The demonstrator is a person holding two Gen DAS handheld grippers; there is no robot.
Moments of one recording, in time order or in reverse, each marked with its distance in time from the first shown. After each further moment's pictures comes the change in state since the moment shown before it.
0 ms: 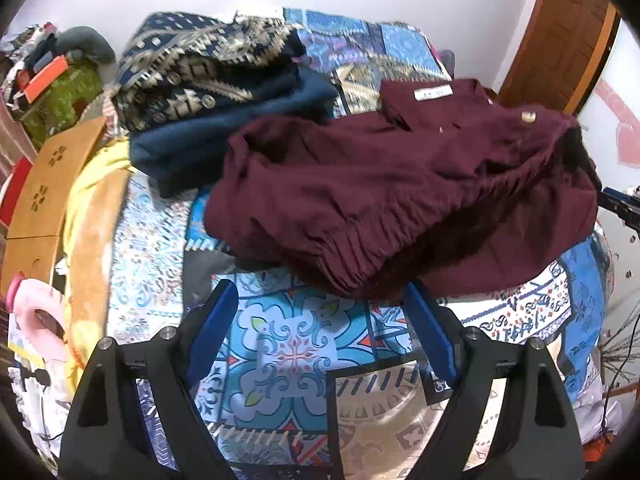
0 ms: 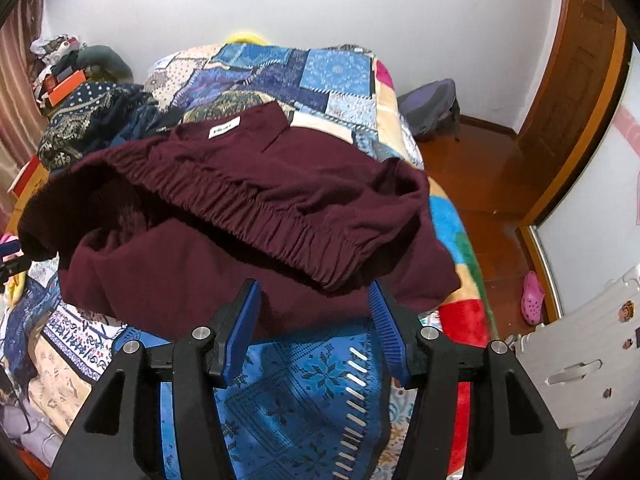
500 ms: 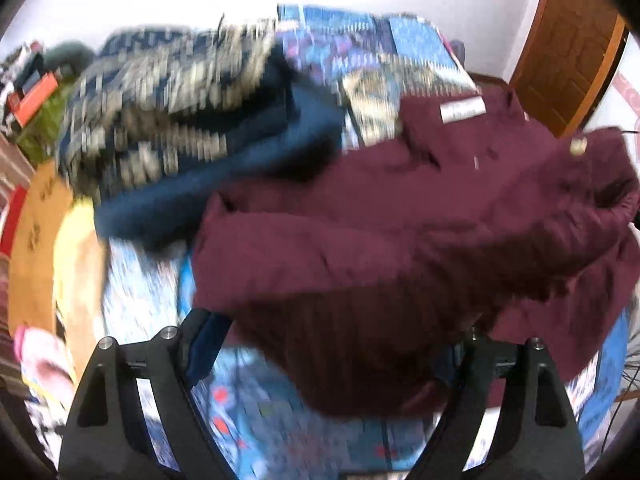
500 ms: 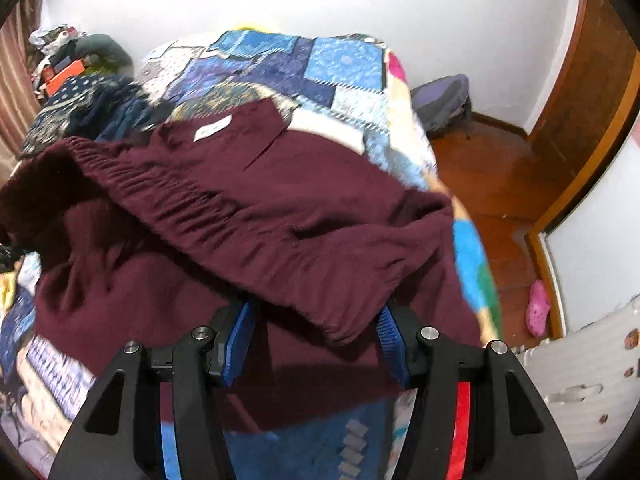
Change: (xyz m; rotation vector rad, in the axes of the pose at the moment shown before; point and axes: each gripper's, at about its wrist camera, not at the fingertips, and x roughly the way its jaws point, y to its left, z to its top) left arm 0.050 -0.001 0.087 0.041 -0.007 0.059; right arm 0.033 -0.014 0.042 -0.020 0.012 -0.013
